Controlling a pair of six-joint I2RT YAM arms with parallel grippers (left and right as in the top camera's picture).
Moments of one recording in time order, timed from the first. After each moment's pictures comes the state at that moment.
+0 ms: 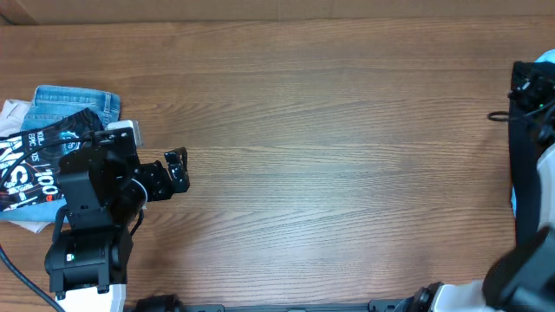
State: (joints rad) left arm 0.12 0.86 0.94 -0.75 0.24 -0.16; right arm -0.55 1.66 1.26 -0.21 -0.01 0.10
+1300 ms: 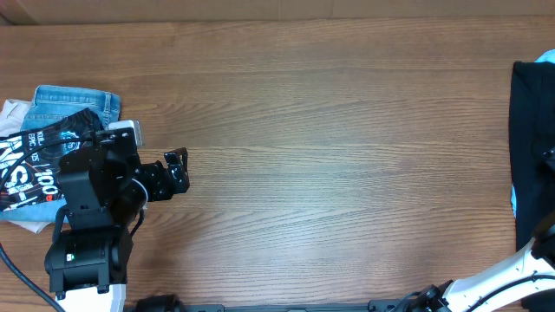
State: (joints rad) left arm 0.12 0.86 0.94 -0.75 0.25 -0.16; right arm -0.86 2.07 1.28 -0.12 0.08 0.10
